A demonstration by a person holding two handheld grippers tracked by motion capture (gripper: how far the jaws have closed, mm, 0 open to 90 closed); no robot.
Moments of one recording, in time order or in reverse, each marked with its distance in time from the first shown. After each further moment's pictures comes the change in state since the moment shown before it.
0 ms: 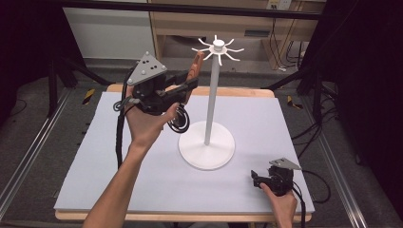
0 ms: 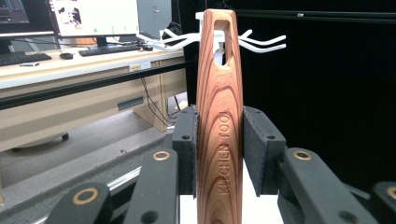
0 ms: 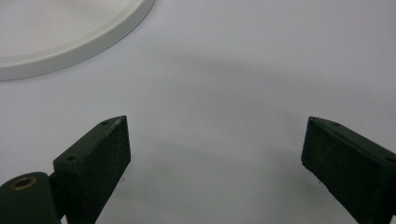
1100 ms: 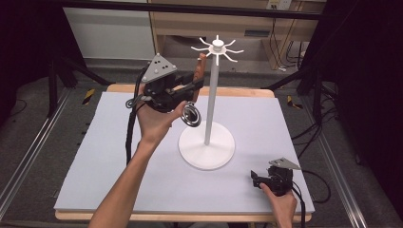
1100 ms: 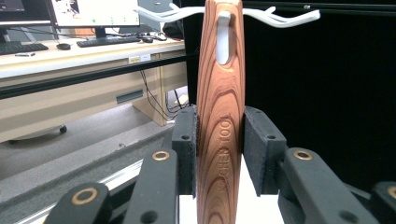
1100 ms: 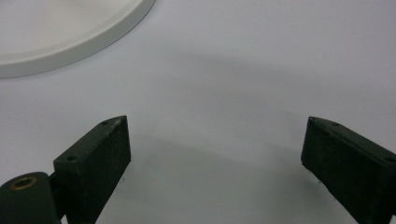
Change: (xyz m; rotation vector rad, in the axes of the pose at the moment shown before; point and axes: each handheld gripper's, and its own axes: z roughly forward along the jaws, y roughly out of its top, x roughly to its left) left arm 0.004 -0.011 0.026 0.017 0.006 -0.017; right arm 0.000 0.000 0.001 0.008 0.006 -0.006
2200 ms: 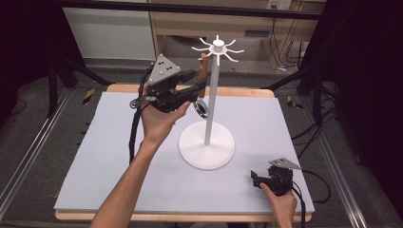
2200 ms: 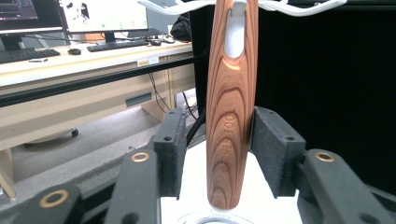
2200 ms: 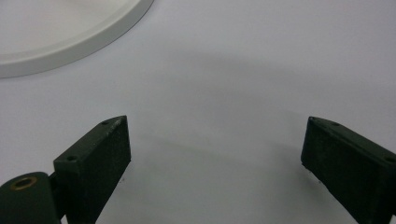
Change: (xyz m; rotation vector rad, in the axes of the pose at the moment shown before) left arm -0.001 -0.004 0.005 -0.005 0.044 0.033; right arm -0.001 0.000 0.001 0.000 0.004 0.005
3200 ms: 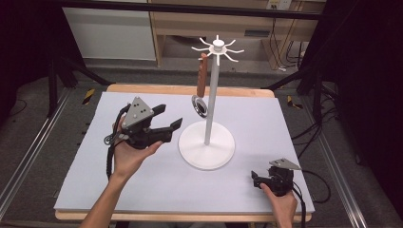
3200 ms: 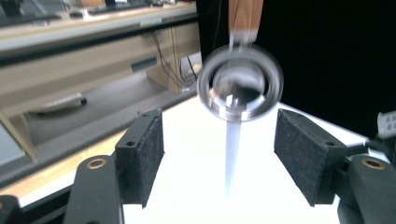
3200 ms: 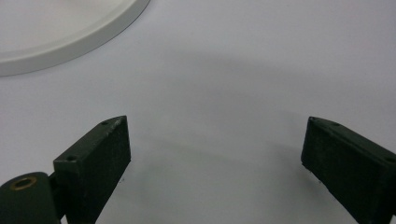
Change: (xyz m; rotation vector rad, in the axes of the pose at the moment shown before) left arm 0.018 -0.093 -0.057 0.138 0.006 0.026; right arm 0.001 -0.001 -0.001 0.006 -0.013 0.007
